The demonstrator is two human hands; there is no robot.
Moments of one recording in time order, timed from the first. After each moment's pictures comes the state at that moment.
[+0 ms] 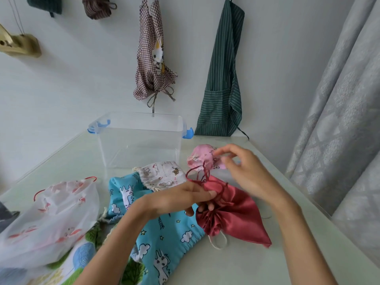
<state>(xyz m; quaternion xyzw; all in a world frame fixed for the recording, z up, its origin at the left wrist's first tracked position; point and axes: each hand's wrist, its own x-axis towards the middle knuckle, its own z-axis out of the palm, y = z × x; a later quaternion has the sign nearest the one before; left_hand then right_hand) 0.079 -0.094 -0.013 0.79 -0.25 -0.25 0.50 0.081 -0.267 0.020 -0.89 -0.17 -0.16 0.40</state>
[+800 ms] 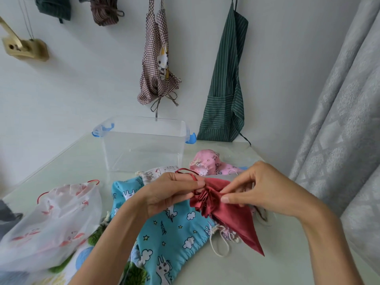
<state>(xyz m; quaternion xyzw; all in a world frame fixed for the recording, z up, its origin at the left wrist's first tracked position) 0.101 -0.070 -0.017 0.61 -0.09 -0.24 0.75 0.058 -0.288 0.036 -0.90 -0.23 0.01 0.37</state>
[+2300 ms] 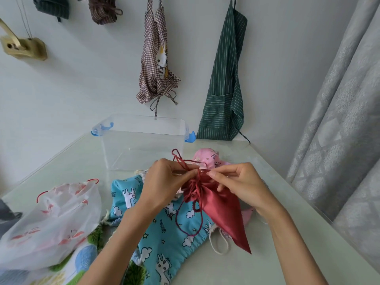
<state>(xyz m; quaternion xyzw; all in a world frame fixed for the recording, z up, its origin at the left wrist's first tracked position) 0.099 -0.079 -0.024 0.80 -0.17 0.19 0.54 0.088 -0.265 -0.002 -0.82 -0.12 -0.06 0.55</state>
